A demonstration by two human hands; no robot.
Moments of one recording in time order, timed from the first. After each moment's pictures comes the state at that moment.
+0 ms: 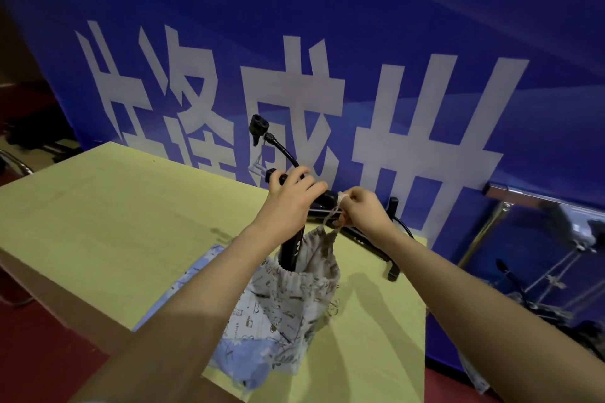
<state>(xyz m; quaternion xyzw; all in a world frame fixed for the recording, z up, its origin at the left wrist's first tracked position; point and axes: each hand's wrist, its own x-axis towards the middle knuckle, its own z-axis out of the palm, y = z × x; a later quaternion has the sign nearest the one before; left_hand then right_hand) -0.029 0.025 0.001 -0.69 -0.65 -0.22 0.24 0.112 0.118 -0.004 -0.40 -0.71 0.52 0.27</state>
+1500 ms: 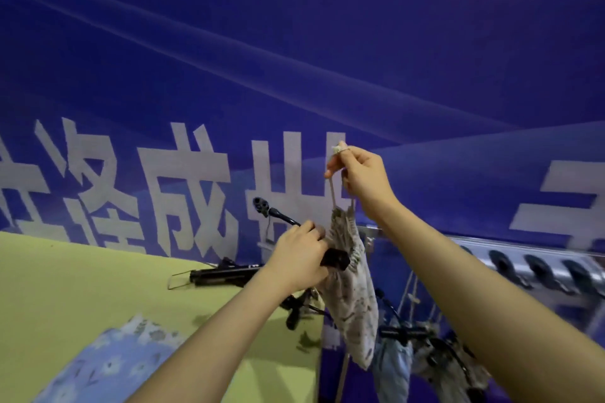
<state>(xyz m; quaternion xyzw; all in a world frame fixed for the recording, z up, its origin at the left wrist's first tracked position) 0.214 0.075 0.085 -0.78 -0.61 -0.05 0.16 0.330 0.138 0.176 -0.27 -0.67 0.43 0.55</state>
